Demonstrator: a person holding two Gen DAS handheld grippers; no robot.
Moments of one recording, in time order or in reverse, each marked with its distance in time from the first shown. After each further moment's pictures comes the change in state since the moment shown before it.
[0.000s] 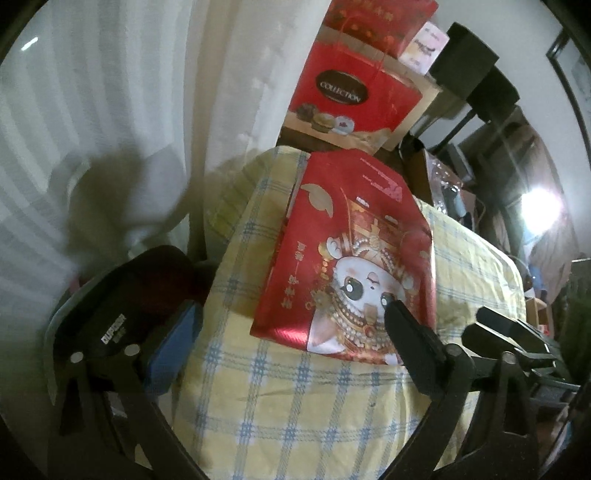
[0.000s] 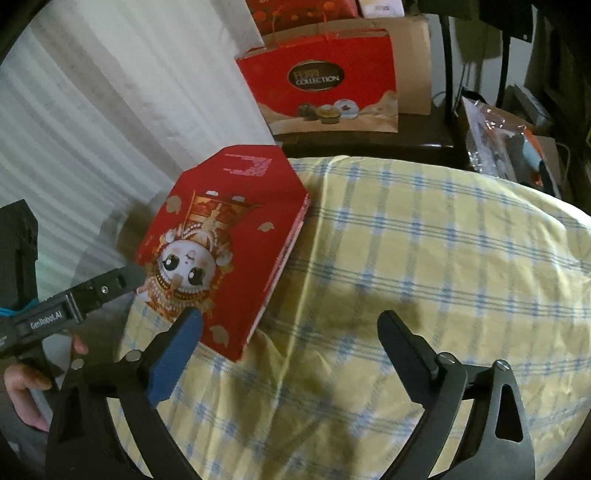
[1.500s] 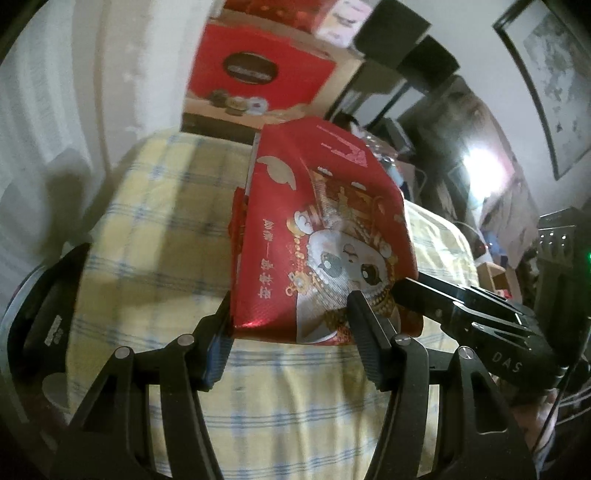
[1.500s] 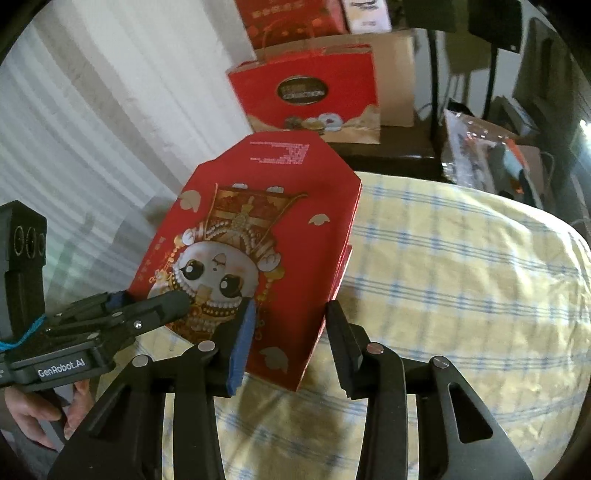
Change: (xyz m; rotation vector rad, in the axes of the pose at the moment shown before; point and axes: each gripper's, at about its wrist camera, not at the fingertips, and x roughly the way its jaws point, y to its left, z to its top) left arm 0.002 -0.088 -0.024 0.119 0.036 -0.185; right arm -0.037 -0.023 -0.012 -0.011 -0.043 -0.041
